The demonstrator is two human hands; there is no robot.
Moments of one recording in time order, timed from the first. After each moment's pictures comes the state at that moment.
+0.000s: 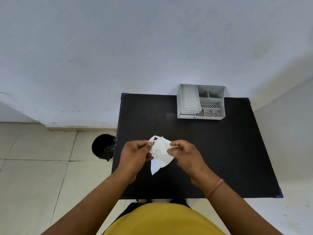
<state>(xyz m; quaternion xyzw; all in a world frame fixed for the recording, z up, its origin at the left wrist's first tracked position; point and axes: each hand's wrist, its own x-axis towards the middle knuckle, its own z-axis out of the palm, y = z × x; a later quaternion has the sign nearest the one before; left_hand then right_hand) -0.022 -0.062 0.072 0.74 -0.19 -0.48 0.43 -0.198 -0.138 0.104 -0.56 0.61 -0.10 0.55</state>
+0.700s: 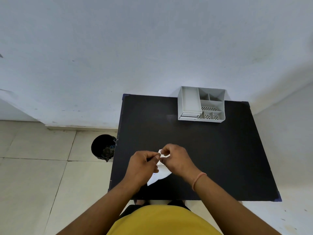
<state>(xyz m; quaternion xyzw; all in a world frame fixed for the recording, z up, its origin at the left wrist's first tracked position) -0.045 -0.040 0.067 0.75 -0.33 -0.45 0.36 -0.172 -0.139 0.056 -0.75 0.54 0.01 0.39</state>
